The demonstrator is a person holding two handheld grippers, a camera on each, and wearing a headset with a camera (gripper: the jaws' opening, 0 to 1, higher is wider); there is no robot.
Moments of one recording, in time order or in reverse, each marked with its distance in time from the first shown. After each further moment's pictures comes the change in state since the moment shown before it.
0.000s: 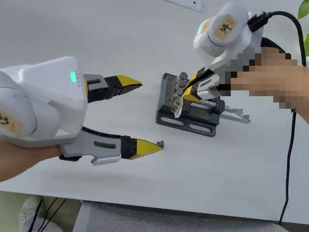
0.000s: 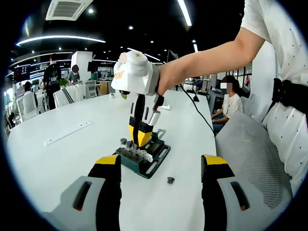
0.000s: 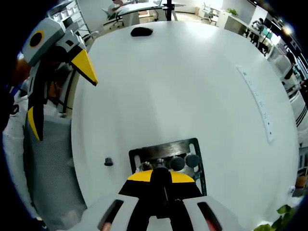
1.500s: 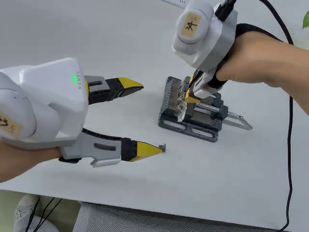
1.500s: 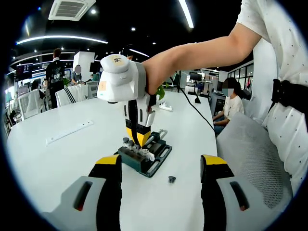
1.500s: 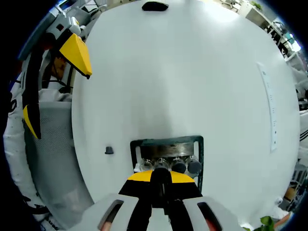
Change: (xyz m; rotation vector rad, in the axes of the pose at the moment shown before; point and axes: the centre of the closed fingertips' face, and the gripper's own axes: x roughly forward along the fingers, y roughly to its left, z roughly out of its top) left arm -0.007 0.005 -0.006 -0.012 -0.017 0.010; right arm 0.001 0.004 0.002 -0.084 0.238 0.040
